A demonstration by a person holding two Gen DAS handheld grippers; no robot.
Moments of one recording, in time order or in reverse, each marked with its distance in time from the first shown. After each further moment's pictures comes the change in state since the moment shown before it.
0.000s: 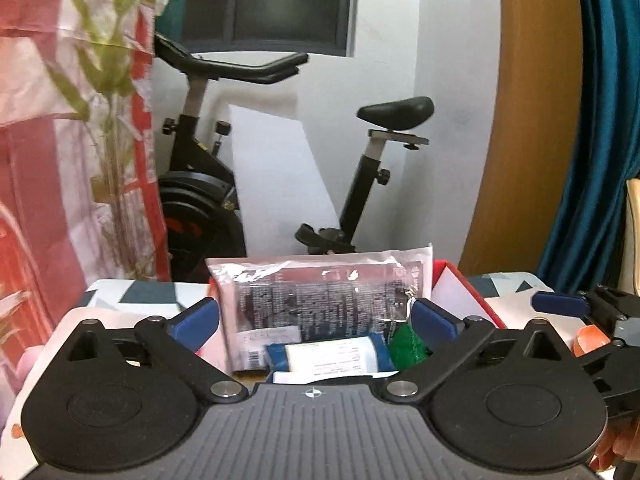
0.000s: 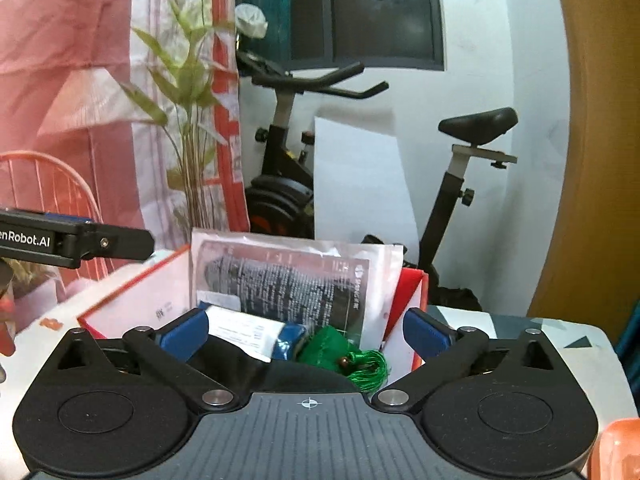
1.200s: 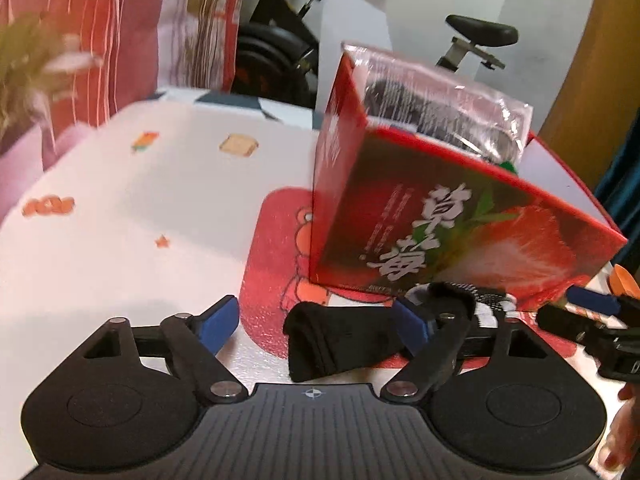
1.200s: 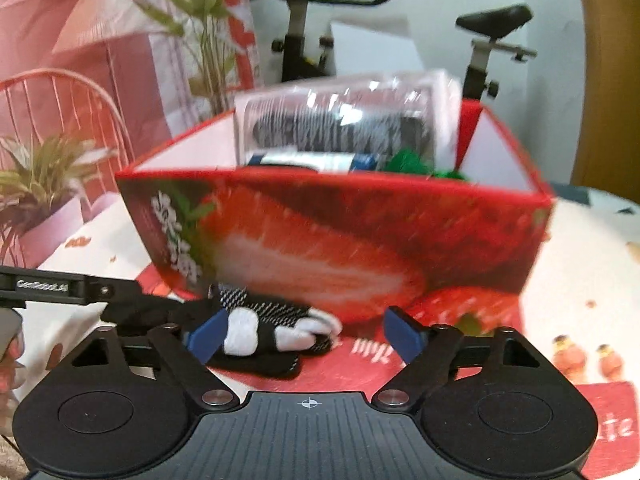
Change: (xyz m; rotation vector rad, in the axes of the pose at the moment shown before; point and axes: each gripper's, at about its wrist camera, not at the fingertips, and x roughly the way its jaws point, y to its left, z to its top) left arm -0.003 0.088 -0.148 -0.249 0.290 0.037; right arm 0.023 0.059 -0.112 0.091 0.238 0.070
